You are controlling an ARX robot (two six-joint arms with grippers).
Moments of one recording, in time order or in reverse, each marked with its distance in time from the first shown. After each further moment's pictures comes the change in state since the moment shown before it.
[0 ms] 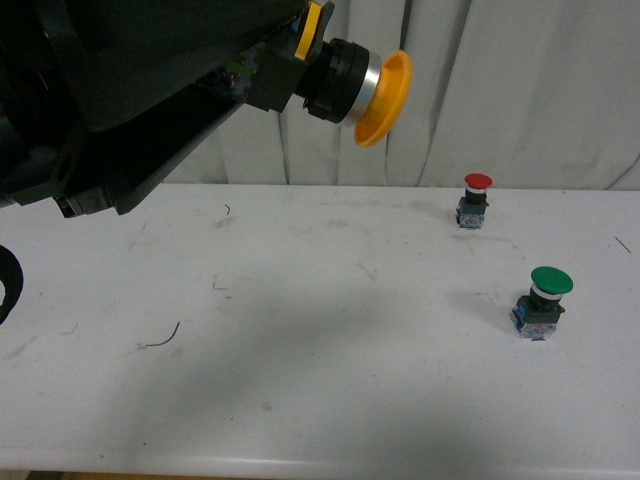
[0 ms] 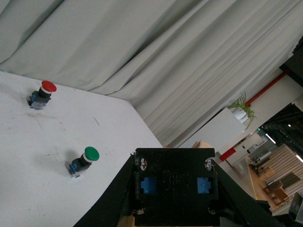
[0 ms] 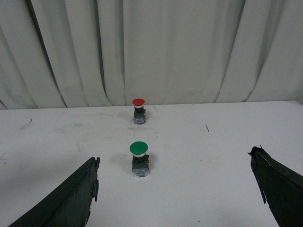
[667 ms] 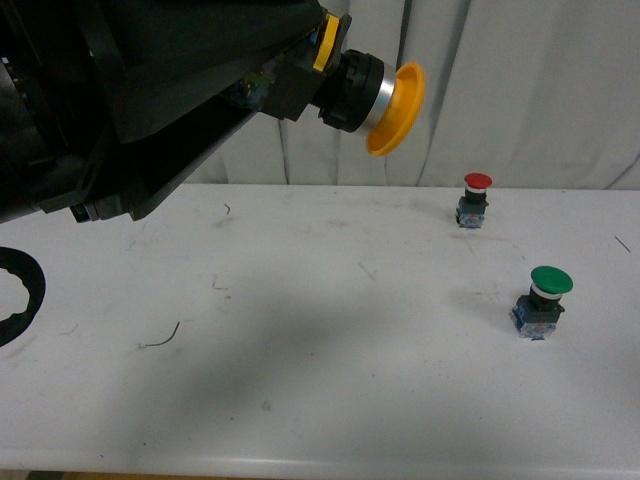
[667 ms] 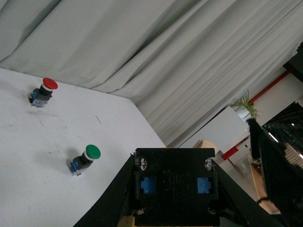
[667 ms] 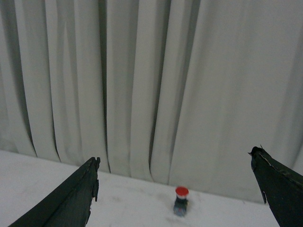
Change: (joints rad) left arm -0.018 0.008 0.007 -0.013 -0.027 0.015; right arm -0.041 0.941 0.230 1.024 -0.329 0.006
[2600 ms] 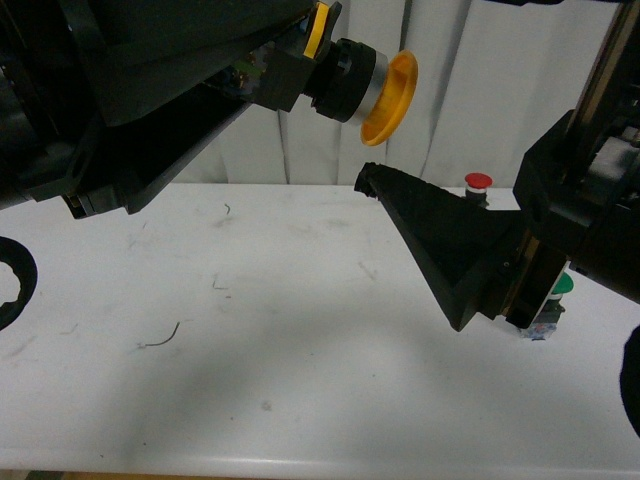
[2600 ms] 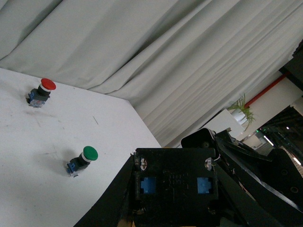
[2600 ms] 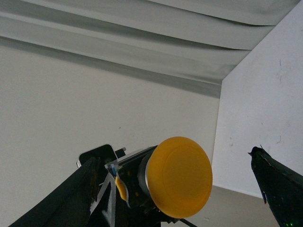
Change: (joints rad) left arm 0.009 0.002 0.005 0.008 0.016 -0.032; right arm 0.526 0.657 0.218 0.266 -0.007 1.360
